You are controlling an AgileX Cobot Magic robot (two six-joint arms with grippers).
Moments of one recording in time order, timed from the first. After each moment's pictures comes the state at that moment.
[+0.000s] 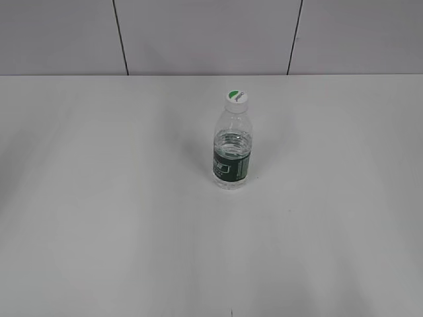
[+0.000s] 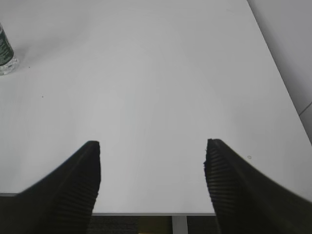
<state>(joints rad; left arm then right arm) 0.01 1.13 -0.71 0.11 -0.41 0.16 0.01 -0.01 -0.52 0.01 1.09 -0.21</state>
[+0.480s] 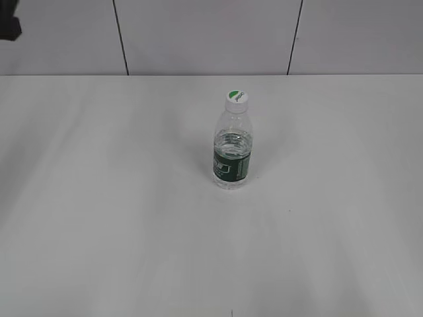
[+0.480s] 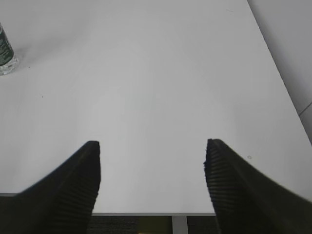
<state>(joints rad) 0.02 1.51 -0.71 0.22 -0.82 0.04 0.01 -0.01 -0.52 0.01 1.09 -0.21</state>
